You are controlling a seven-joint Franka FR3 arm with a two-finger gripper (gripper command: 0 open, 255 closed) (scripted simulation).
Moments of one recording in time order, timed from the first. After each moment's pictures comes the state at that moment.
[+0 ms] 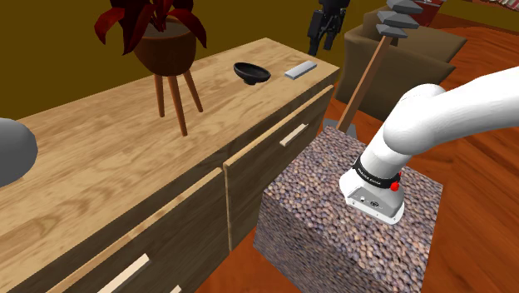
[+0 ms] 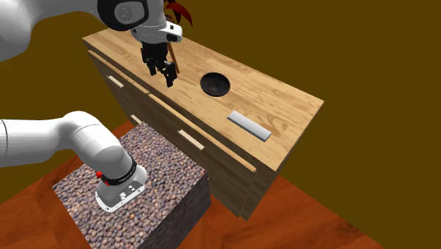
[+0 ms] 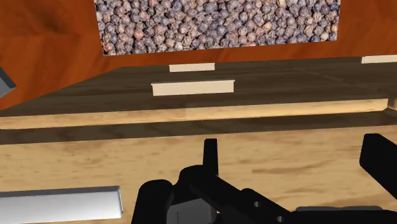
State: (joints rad) arm -0.02 -0.77 -0.06 -2.45 0.05 1.61 -0.06
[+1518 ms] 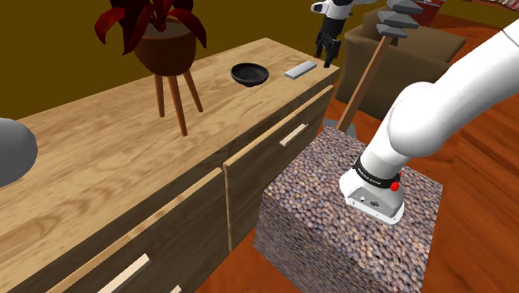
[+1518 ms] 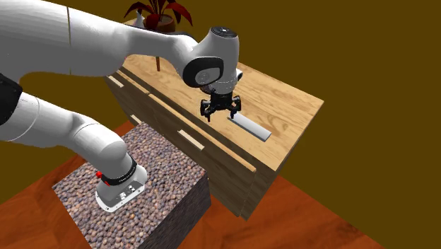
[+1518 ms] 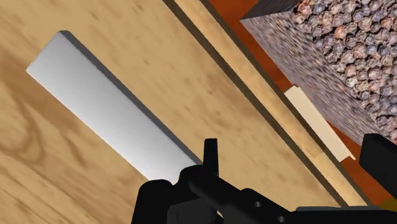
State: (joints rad) arm 0.14 -0.37 -0.66 -2.39 -0.25 2.05 -1.24
